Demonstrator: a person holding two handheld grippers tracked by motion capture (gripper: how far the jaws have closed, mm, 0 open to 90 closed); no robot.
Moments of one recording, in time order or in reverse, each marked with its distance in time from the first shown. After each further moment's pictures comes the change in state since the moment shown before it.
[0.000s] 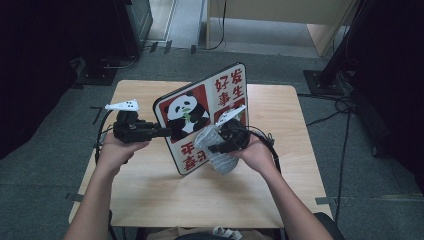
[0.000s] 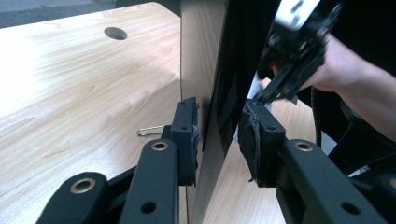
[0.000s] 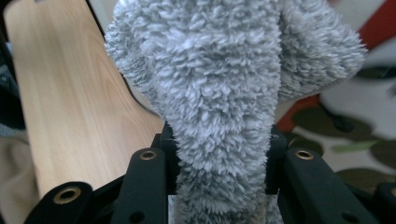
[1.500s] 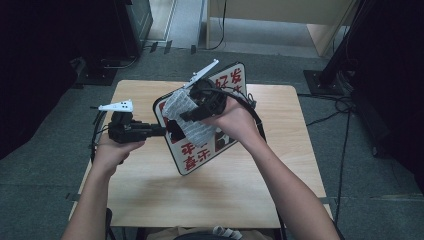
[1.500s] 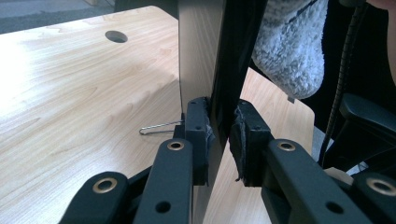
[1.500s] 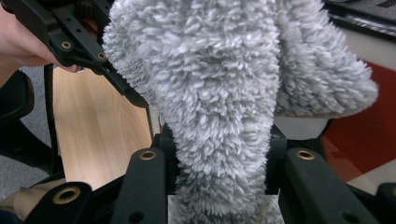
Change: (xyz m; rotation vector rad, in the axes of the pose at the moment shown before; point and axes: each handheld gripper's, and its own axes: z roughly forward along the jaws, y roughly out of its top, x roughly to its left) left arm 0.001 -0.003 -0.009 -0.009 -0.008 0.017; right arm 0.050 0.125 -0.049 -0.050 -0.048 -0.126
